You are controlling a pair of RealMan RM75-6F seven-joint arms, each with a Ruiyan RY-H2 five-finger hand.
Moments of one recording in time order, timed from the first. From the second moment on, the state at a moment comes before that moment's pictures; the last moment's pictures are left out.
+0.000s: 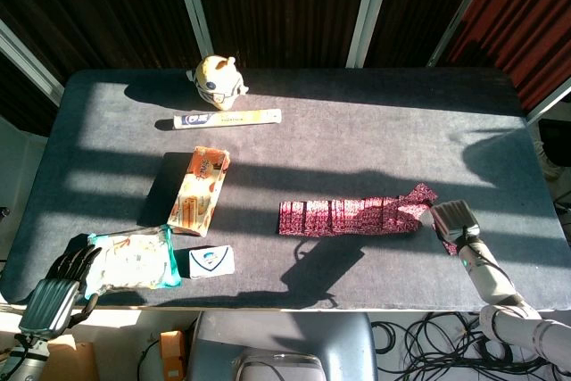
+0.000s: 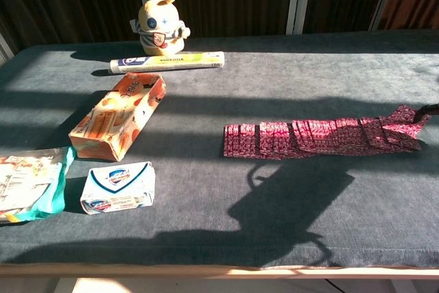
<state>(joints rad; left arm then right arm) -0.09 -1.20 0.08 -1.55 1.56 1.38 0.09 0.59 -1.38 0.03 -1.19 -0.99 0.73 -0.48</state>
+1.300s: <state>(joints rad) -0.04 -1.20 0.06 -1.53 1.62 1.56 0.07 0.04 -1.19 -0.07 -1.46 -1.62 1.78 -0.12</state>
